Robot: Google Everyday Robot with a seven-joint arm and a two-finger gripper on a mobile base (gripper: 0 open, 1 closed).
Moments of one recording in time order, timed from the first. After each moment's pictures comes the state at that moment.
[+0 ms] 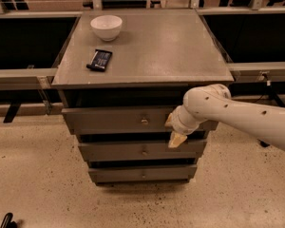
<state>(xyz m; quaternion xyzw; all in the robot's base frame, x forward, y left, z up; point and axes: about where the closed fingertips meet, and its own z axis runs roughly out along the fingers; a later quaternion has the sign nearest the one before) 0.630 -0.122 0.609 -0.74 0.64 -0.04 0.21</state>
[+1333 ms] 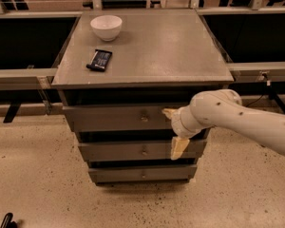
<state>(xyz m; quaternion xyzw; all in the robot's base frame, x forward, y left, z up) 0.603 -0.107 0.639 -0.74 0.62 -0.04 0.26</state>
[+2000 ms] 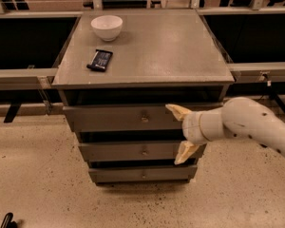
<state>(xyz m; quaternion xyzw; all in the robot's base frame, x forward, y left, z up) 0.555 -0.106 0.695 -0.74 0.56 0.00 0.38</state>
